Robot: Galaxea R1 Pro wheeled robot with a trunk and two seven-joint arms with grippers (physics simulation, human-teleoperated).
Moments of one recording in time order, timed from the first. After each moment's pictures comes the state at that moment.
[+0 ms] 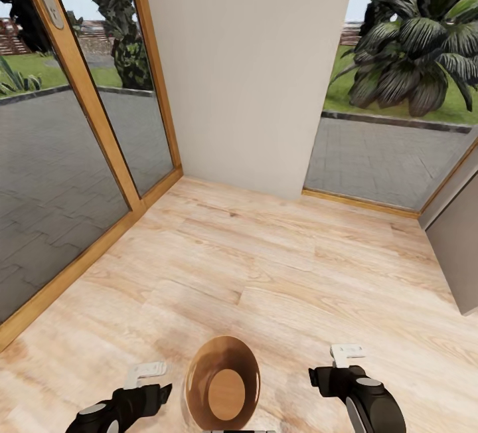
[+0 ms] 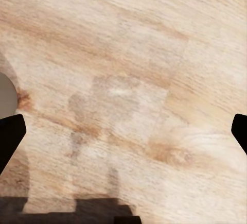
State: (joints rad) left arm 0.01 -0.01 0.02 -1.47 0.11 0.73 -0.02; right arm -0.05 0.01 0.06 -1.57 0.01 0.88 -0.10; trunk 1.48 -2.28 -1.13
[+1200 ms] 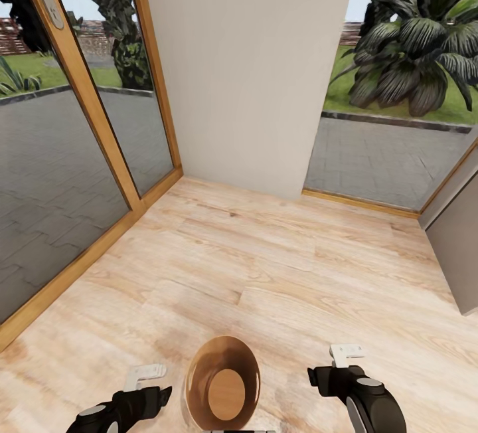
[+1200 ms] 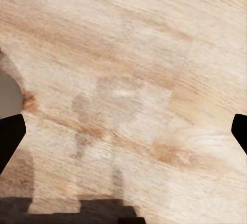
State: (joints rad) left arm 0.01 0.00 0.02 -1.46 0.12 0.73 -0.02; right arm -0.05 0.01 0.05 -1.56 0.00 0.87 -0.09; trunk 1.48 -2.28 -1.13
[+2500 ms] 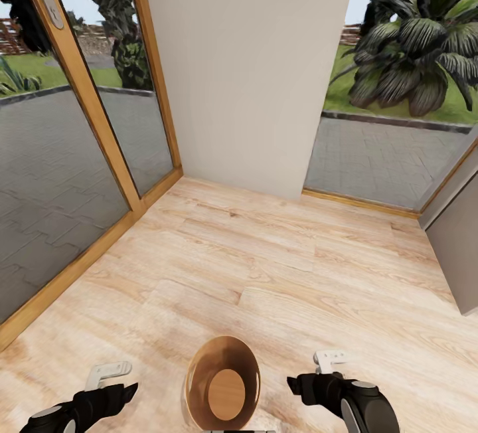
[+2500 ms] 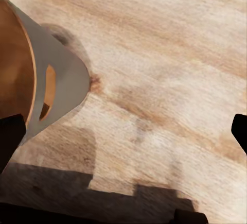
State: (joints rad) left arm 0.01 0.10 0.17 -1.46 0.11 0.73 -0.13; right arm -0.05 0.04 0.05 -1.53 -0.03 0.89 0.11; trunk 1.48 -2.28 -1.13
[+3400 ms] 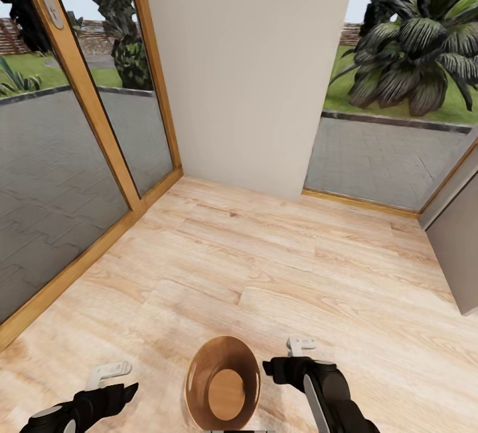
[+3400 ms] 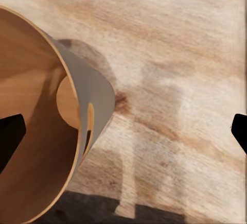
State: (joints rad) left arm 0.01 0.10 0.17 -1.46 0.11 0.73 -0.13; right arm -0.21 0.17 0.05 -1.25 0.01 0.78 0.05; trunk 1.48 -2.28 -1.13
